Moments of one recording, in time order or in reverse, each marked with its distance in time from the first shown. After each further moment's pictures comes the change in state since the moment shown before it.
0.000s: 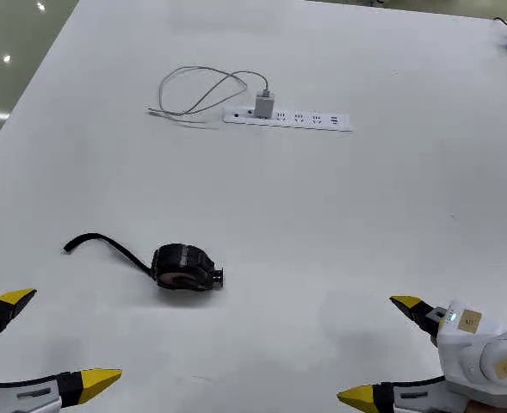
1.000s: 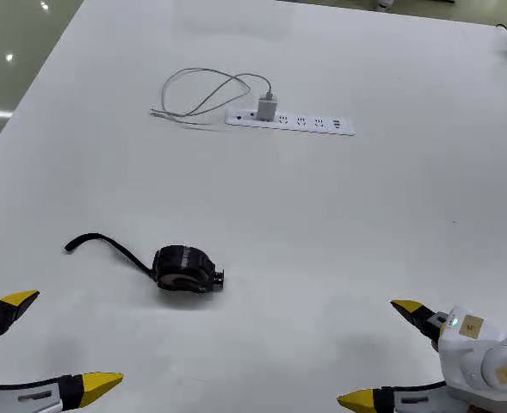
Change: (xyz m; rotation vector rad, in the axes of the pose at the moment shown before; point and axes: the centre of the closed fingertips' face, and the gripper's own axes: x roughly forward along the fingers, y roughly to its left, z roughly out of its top) left arm 0.001 -0.002 -0.003 0.001 0.000 -0.013; right arm -0.001 0.000 0.000 -0.001 0.007 -0.001
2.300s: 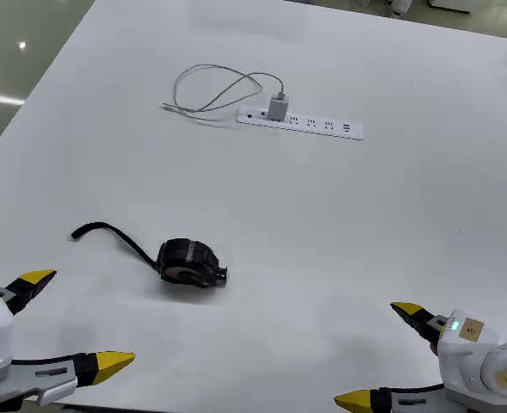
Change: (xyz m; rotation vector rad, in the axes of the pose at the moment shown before) left arm 0.006 -0.006 0.014 0.008 -0.039 0.013; right arm 0.000 0.000 0.004 -0.017 0.009 0.010
